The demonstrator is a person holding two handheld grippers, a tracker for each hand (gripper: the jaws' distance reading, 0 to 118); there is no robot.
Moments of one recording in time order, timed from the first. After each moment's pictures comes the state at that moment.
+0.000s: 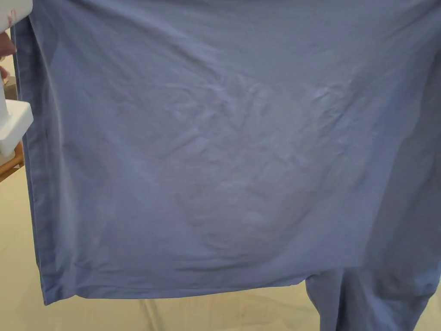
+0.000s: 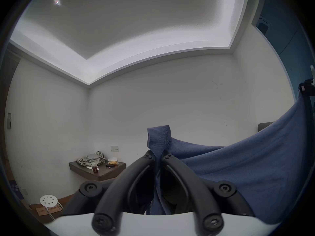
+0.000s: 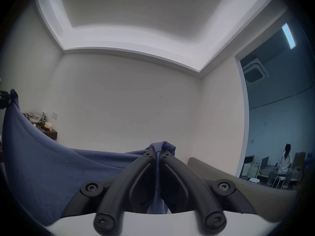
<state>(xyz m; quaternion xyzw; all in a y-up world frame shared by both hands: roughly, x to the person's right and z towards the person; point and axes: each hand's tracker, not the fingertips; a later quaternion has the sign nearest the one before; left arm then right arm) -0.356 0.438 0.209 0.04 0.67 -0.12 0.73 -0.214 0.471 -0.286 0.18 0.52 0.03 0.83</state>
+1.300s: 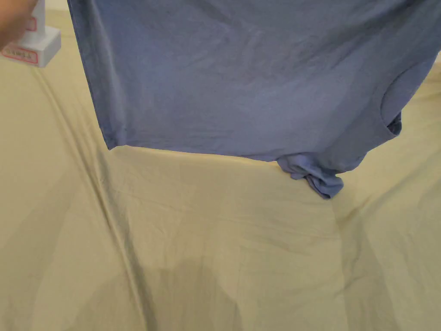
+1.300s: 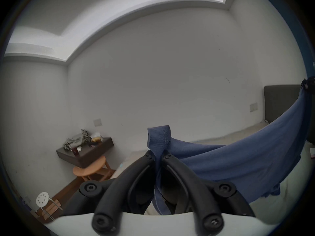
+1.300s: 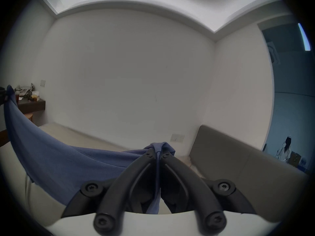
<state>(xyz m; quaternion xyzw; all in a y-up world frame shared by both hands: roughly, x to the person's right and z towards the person) -0.634 0.271 0.115 -0.12 0.65 -0.04 0.75 -0.485 0.291 -0.368 0.04 0.52 0.15 0.84</state>
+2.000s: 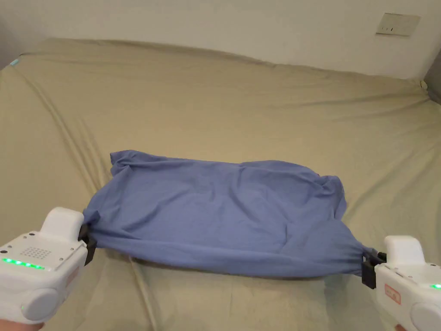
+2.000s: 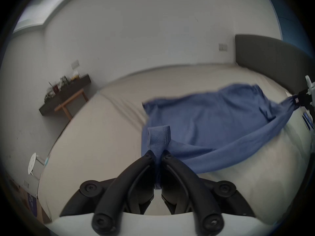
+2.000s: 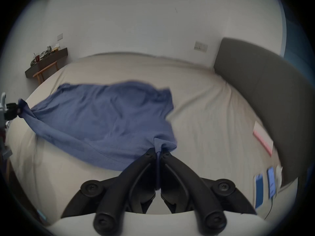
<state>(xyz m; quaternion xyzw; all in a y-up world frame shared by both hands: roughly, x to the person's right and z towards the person) -0.374 -0.034 0.209 -0.32 0.55 0.12 0.76 -0.196 -0.012 -0.294 -0.26 0.55 0.27 0.74</state>
